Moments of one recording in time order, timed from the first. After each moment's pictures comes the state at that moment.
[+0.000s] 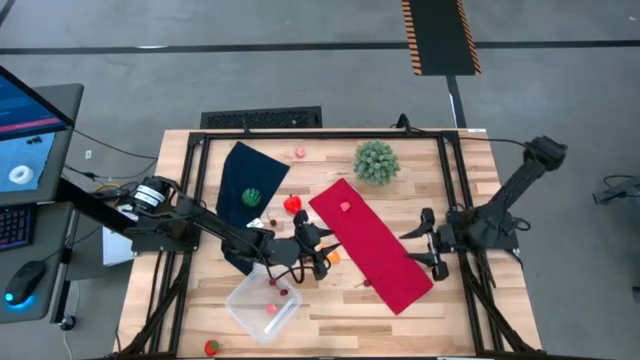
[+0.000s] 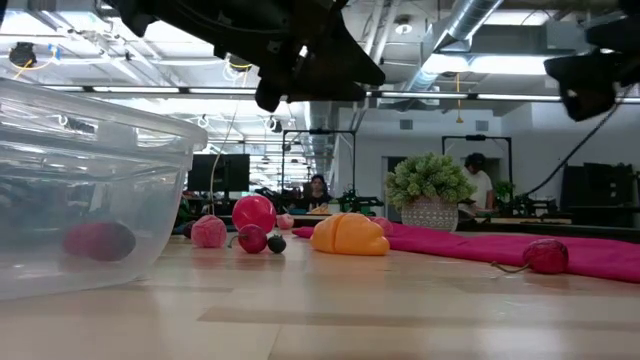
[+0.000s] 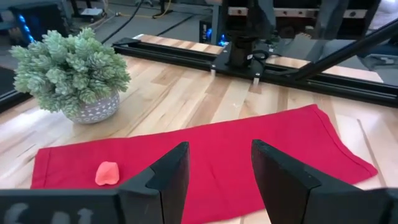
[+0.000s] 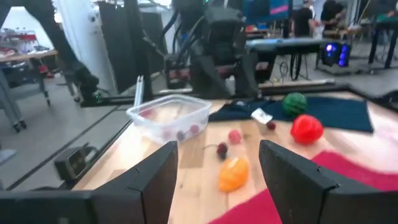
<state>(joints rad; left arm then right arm) -0.33 1.78 0.95 0.52 -0.62 -0.27 0.79 0.61 0.01 0.58 0.67 0.06</state>
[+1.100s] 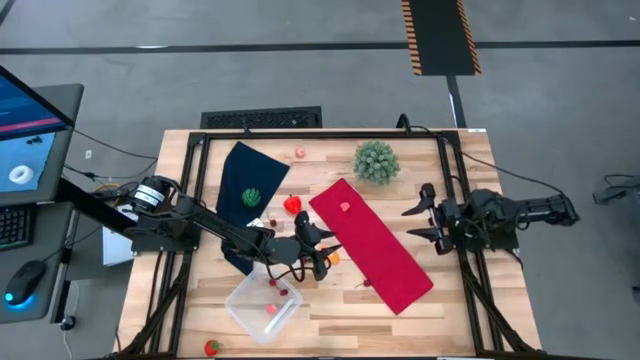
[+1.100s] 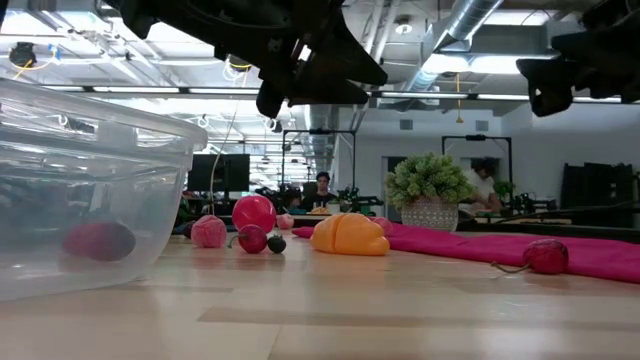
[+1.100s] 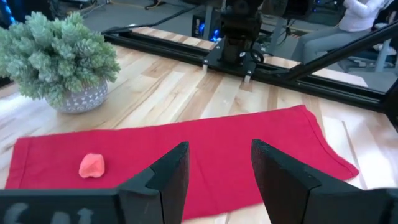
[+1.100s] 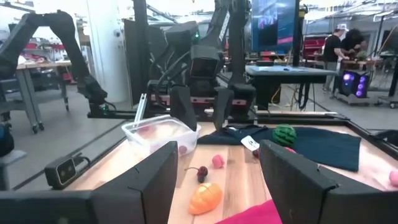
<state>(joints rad) -0.32 1.78 0.95 0.51 -0.58 -0.34 0.11 0.00 0.03 0.04 -0.10 -0.02</state>
